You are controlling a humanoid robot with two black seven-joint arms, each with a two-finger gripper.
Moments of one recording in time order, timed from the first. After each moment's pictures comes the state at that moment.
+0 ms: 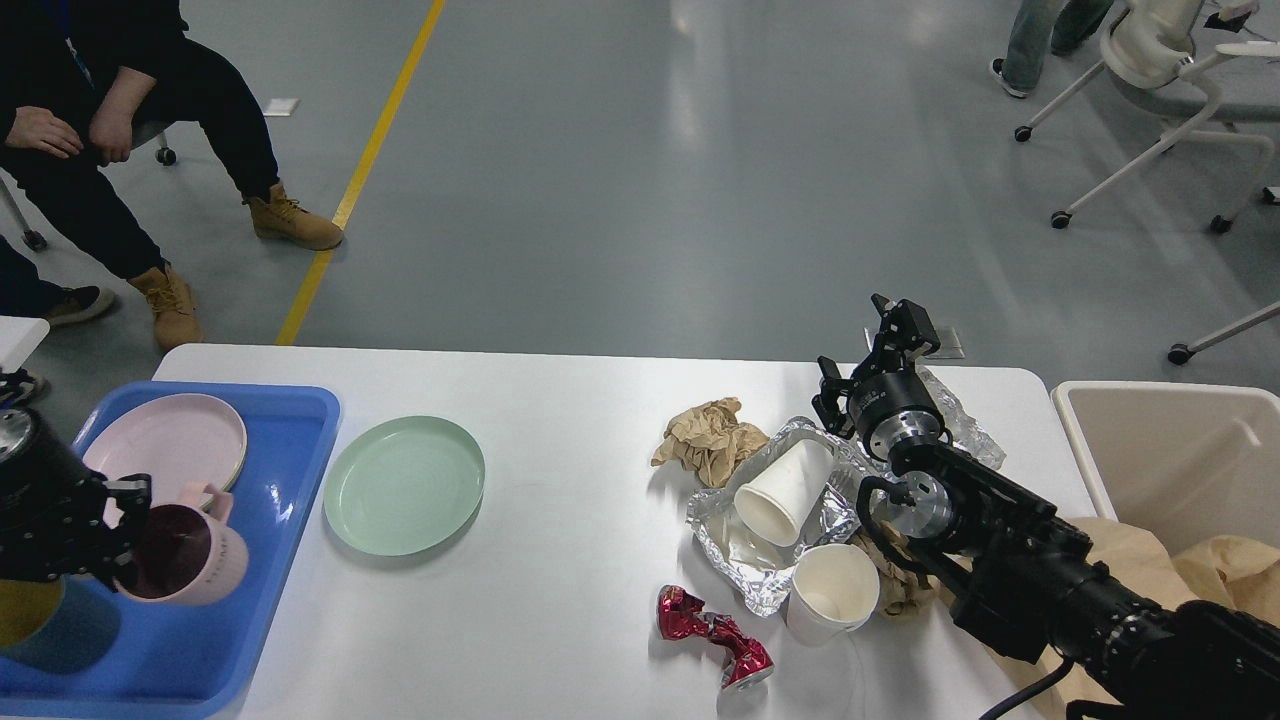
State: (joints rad) left arm -1.62 0.56 1.56 -0.92 -0.03 -0.96 -0.16; right arm 0.67 -0.07 0.61 0.58 -0.03 -0.04 0.42
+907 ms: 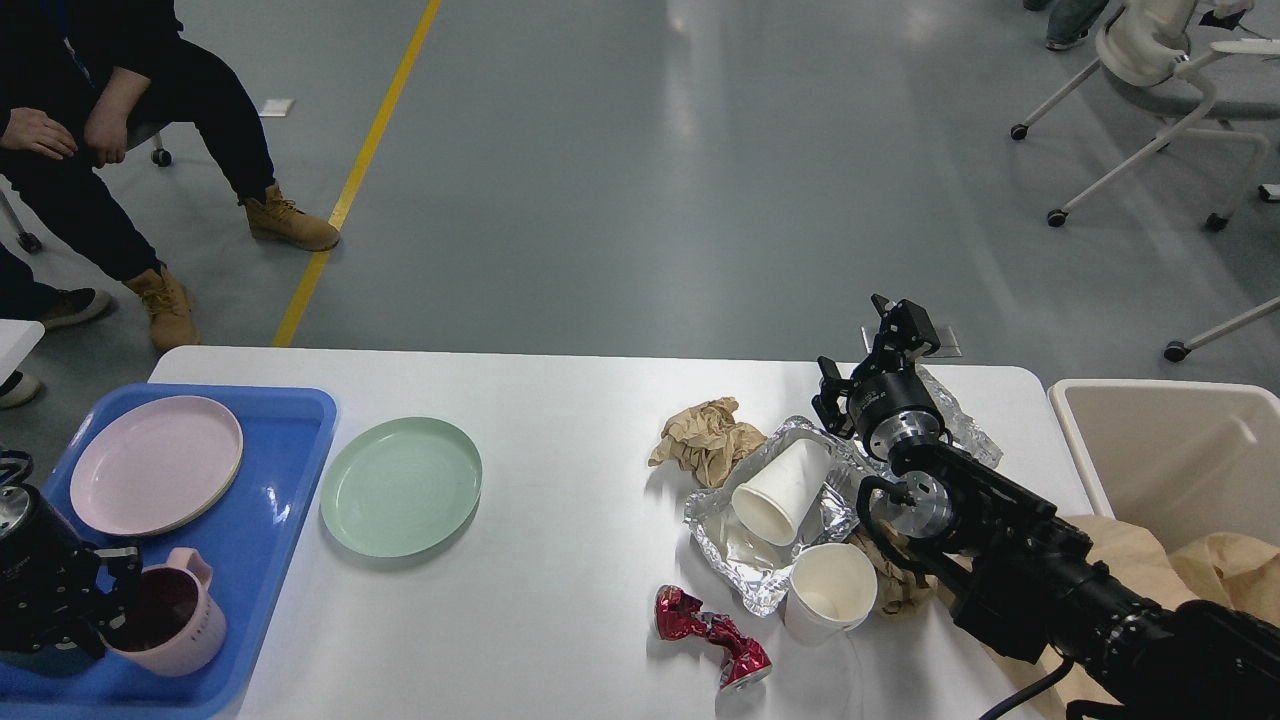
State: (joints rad) left arm -1.36 0.57 1.48 -0.74 -0.03 -0.96 -0.16; right arm 0.67 -0.07 0.61 0.58 -0.03 -0.04 0.42
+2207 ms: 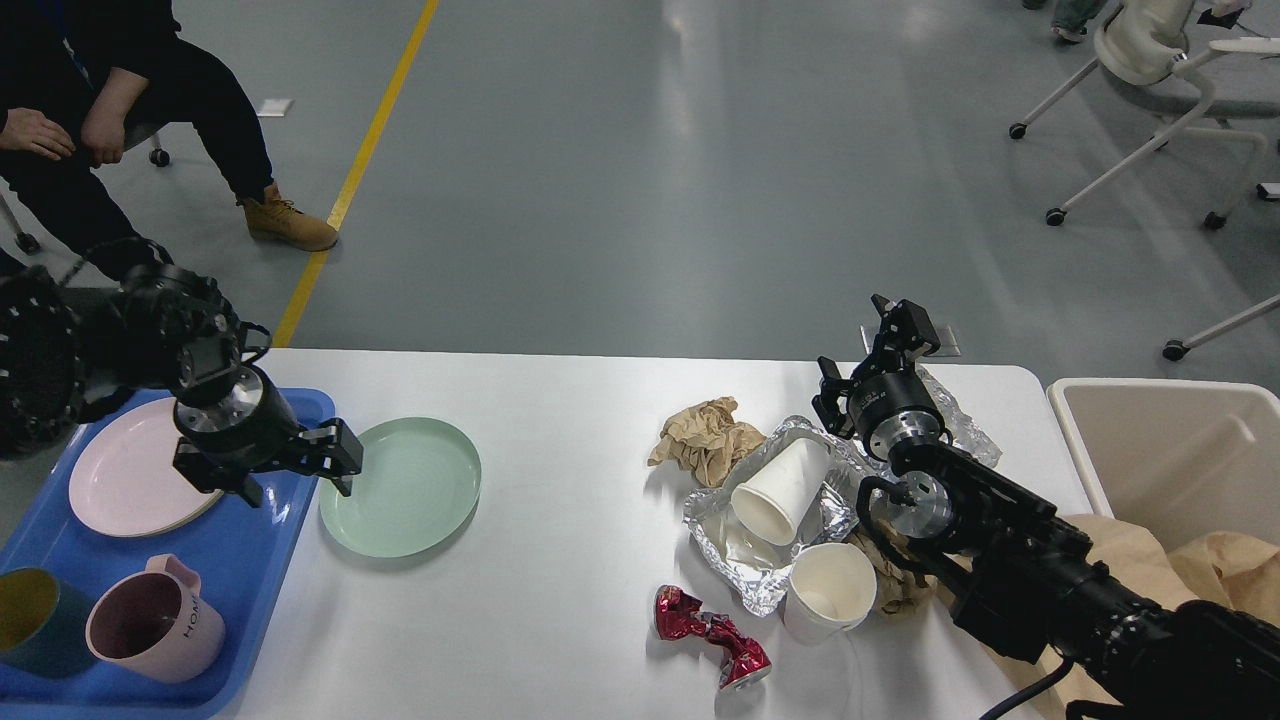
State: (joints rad) left arm -1.49 0.21 1.46 -0.74 -0.03 -0.72 -0.15; right arm 0.67 -0.07 0.61 0.58 -0.03 -0.04 0.42
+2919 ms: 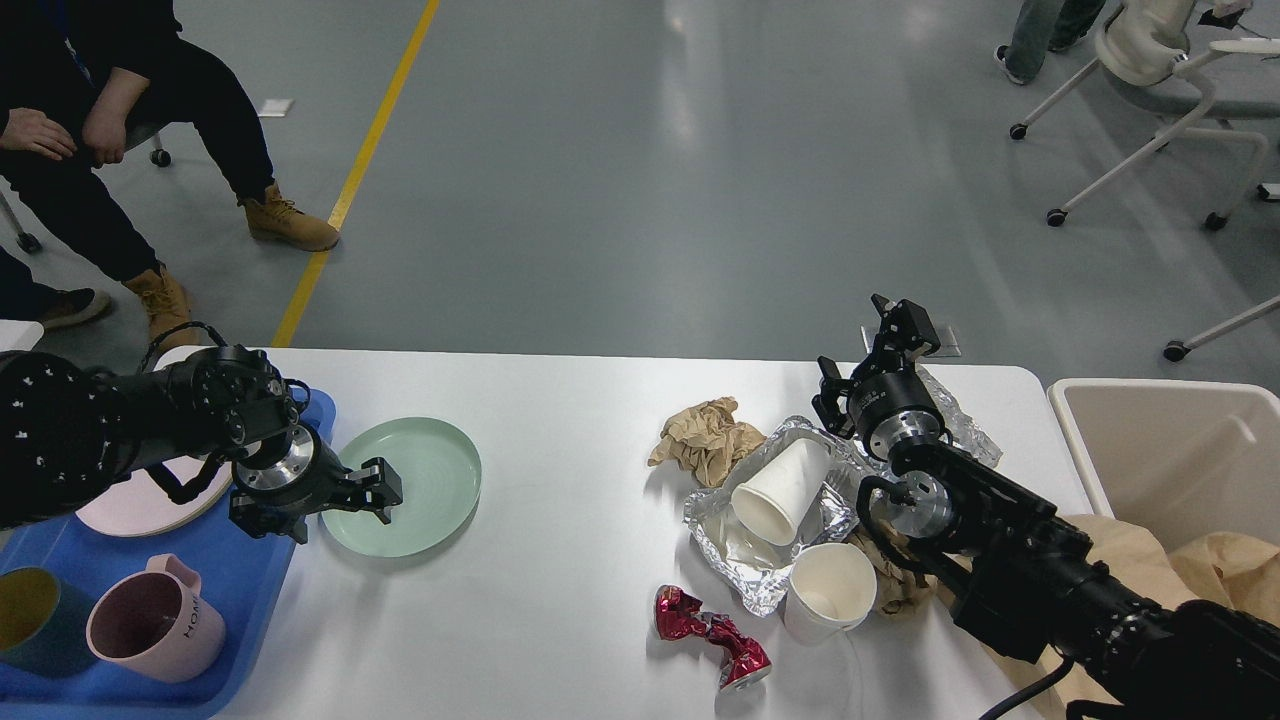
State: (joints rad) left arm -1.31 0.22 1.17 -0.65 -0.05 -0.62 0.10; right arm 0.67 -0.07 0.61 0.58 -0.03 -0.04 0.42
